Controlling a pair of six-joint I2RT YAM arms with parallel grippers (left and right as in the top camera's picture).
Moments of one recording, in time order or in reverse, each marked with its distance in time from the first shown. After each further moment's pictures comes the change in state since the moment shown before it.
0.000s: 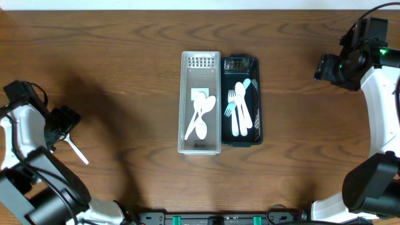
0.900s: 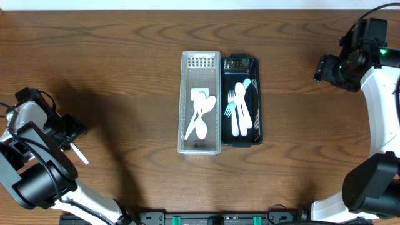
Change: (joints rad) left arm 0.016 0.196 0.008 0.043 0.061 0.129; right arm 0.000 0.000 0.000 -0.009 0.000 0.000
